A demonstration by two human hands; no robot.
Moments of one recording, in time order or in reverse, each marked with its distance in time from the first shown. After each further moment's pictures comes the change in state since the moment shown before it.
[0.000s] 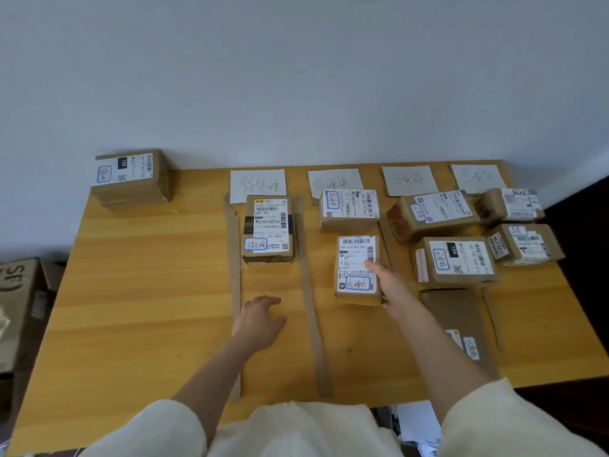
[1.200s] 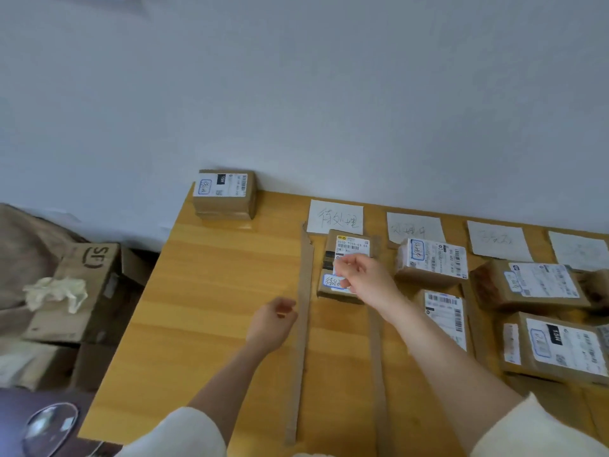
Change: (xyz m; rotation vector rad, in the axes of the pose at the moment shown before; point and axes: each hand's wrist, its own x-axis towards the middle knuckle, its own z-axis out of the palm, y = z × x) left_hand 0.017 -0.064 -0.090 -0.419 0.229 -0.140; right_hand -0.046 -0.082 0.190 -0.646 -0.295 -0.502
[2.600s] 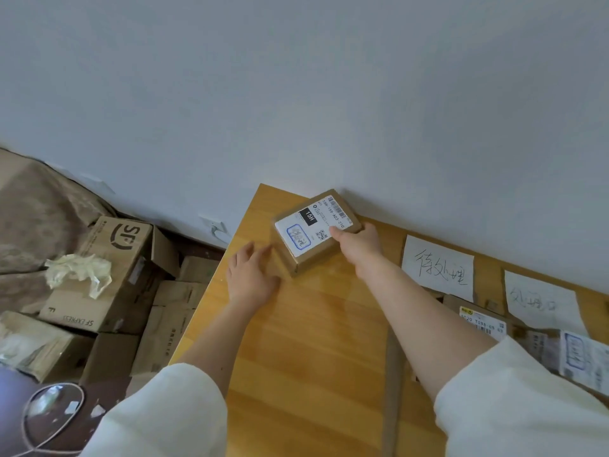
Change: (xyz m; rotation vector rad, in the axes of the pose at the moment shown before) left_hand 0.185 -0.081 -0.171 0.142 0.373 -0.058; right_hand 0.225 -0.118 0.181 0.218 0.157 0.237
